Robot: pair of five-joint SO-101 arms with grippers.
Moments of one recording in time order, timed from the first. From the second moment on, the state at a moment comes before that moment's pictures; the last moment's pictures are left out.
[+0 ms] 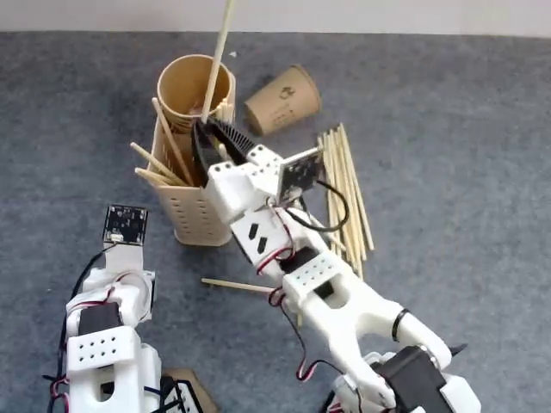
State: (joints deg) left arm -20.8 -69.8 90.4 46.2 -12.6; right arm -40.8 -14.8 56.1 -51.0 -14.1
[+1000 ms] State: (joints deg) left arm -20.8 -69.8 90.4 45.1 -12.6; right arm -39.9 -15.2 59.0 -52.9 3.6
